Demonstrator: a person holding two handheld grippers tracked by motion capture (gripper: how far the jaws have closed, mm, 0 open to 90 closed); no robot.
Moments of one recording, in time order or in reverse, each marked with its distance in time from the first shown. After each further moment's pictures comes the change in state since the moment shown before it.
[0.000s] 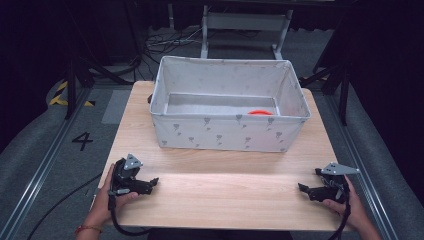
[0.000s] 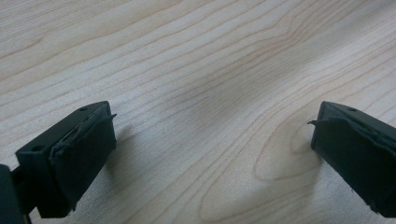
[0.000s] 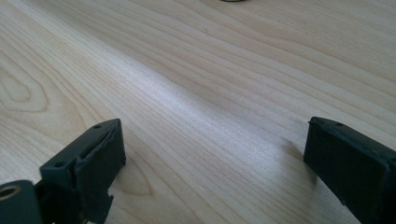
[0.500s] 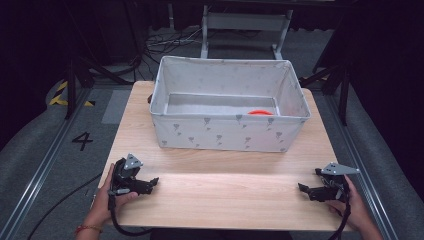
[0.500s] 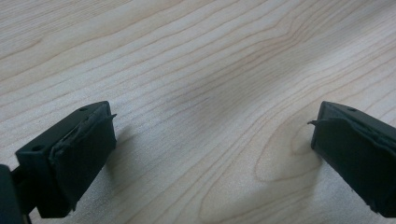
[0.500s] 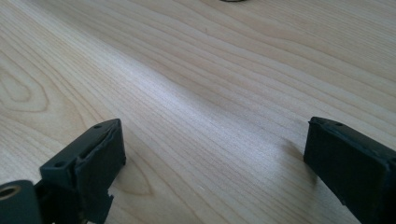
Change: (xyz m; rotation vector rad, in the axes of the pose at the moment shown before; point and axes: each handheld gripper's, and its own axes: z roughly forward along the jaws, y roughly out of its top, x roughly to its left) left arm 0.000 0.000 0.000 0.000 -0.001 0.001; right arm 0.000 0.000 0.000 0.000 0.000 0.000
